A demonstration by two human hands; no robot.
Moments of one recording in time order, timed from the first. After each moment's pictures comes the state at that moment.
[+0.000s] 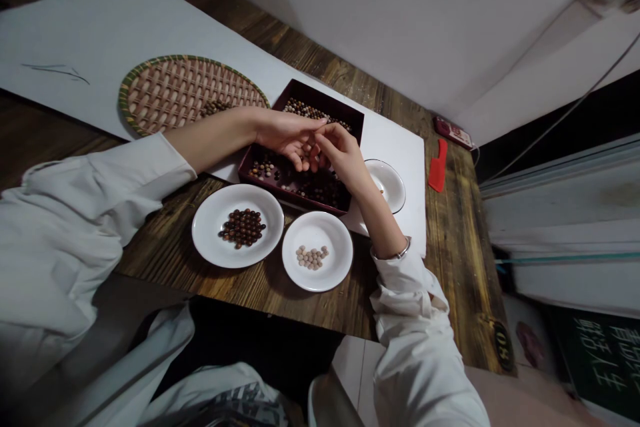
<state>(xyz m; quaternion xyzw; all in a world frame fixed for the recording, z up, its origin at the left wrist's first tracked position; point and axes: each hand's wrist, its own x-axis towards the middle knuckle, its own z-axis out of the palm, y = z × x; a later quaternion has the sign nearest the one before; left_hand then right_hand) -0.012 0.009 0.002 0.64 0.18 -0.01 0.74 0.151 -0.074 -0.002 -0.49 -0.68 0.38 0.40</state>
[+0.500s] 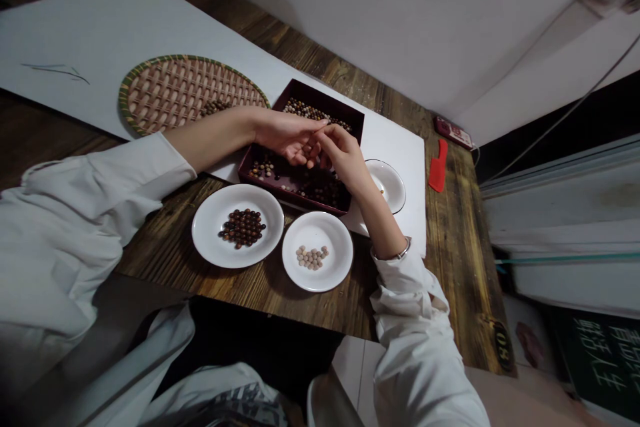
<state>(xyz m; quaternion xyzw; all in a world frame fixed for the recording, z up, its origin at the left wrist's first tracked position) -0.010 0.007 0.006 0.62 0.25 -0.02 0.74 0.150 -0.075 0.000 -0.49 -0.67 0.37 0.40</state>
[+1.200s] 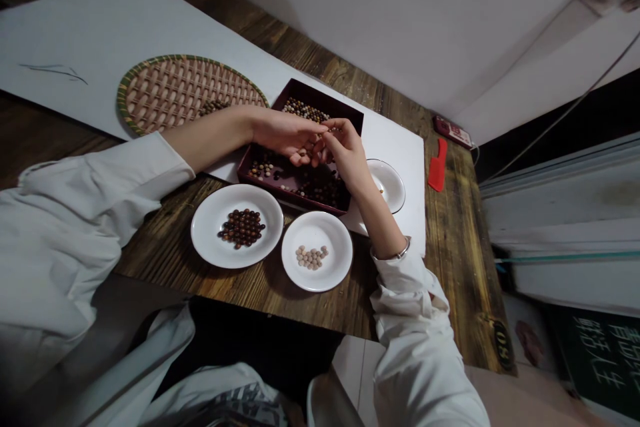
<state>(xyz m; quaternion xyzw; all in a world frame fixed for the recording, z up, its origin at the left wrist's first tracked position) -0.011 0.007 0.004 0.65 0.19 -0.01 0.74 0.152 -0.071 -0.006 -0.49 -0.63 0.39 0.45</state>
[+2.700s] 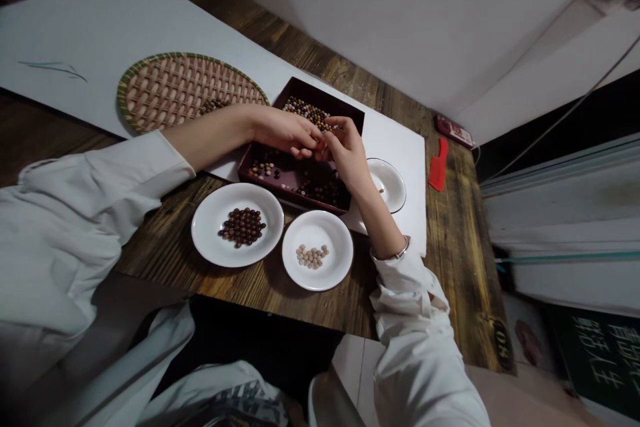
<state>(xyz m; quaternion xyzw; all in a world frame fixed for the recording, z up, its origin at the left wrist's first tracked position) -0.011 0.008 -0.003 0.66 0.19 0.04 0.72 0.154 -0.070 -0.010 -0.51 -0.65 0.34 0.44</state>
